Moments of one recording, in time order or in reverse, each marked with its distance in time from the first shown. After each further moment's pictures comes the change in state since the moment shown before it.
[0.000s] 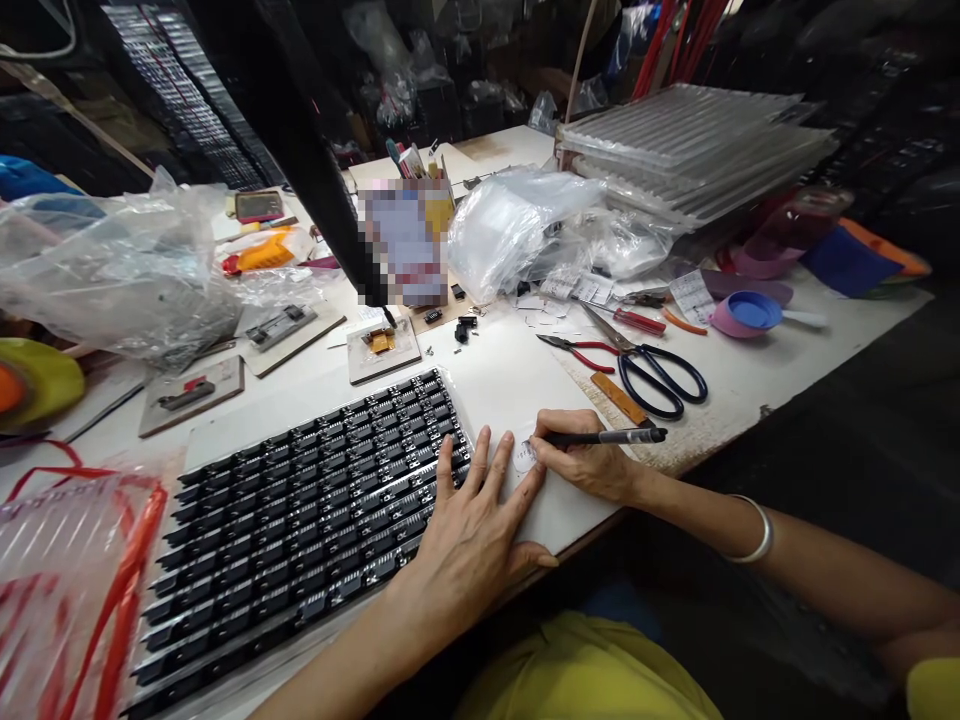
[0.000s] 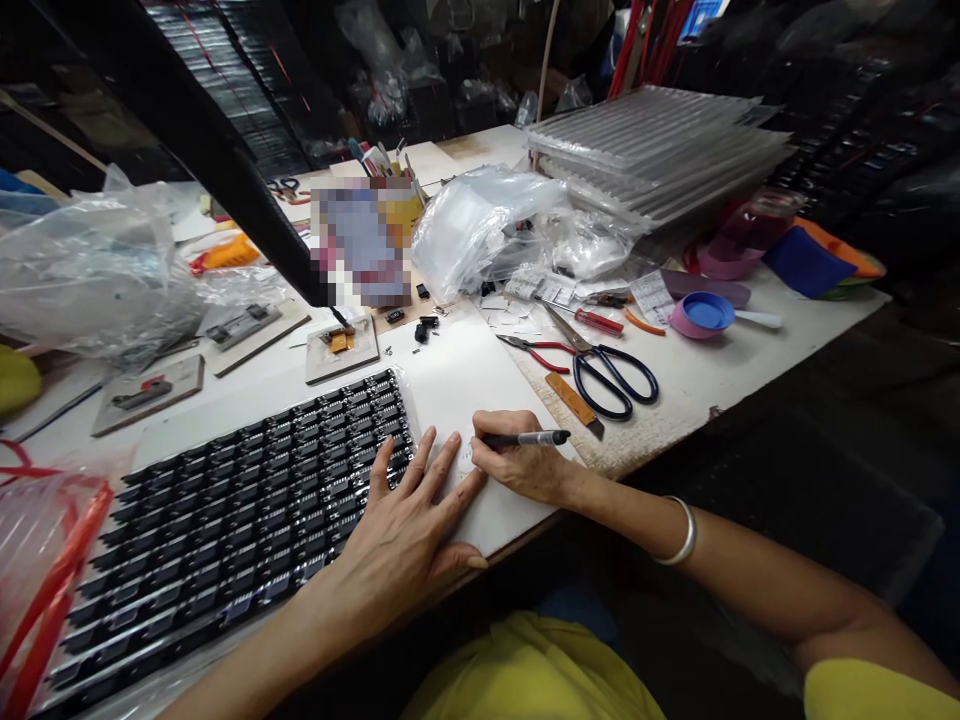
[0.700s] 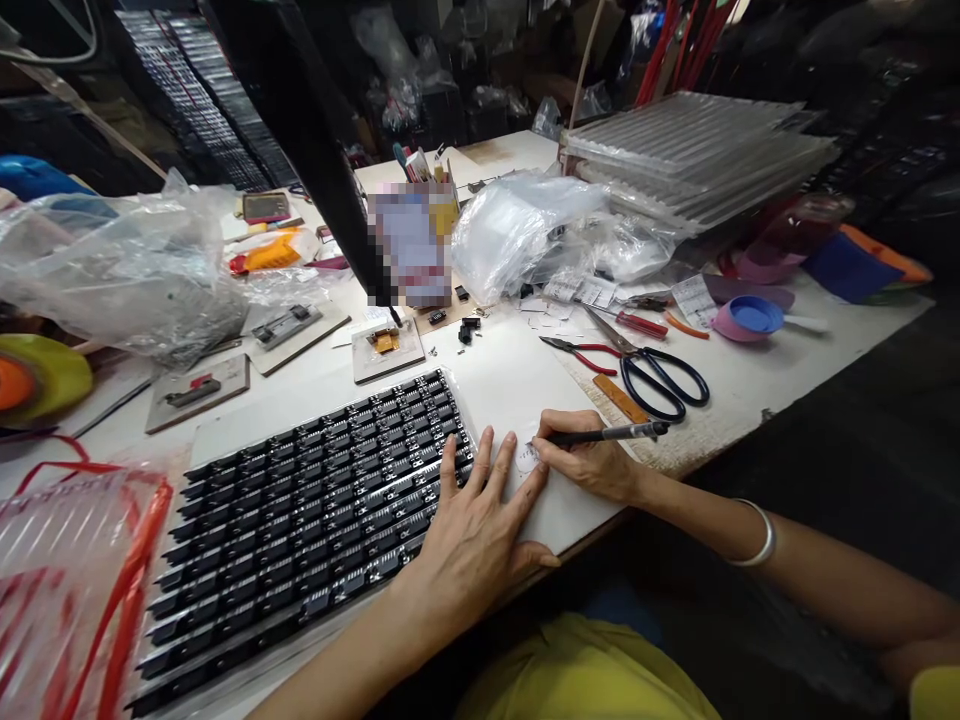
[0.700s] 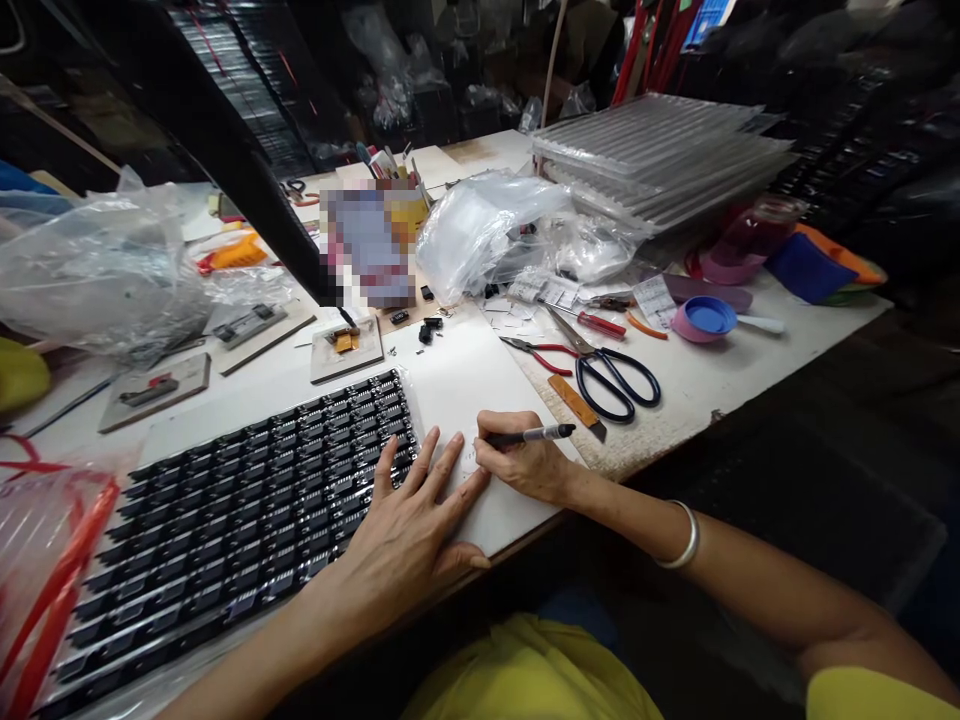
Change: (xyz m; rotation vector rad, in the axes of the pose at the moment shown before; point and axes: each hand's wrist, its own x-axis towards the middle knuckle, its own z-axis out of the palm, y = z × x) left_hand 0.000 -0.001 0.001 -0.015 0.014 0.001; right_hand 0.000 0.001 0.001 0.053 -0.022 0.041
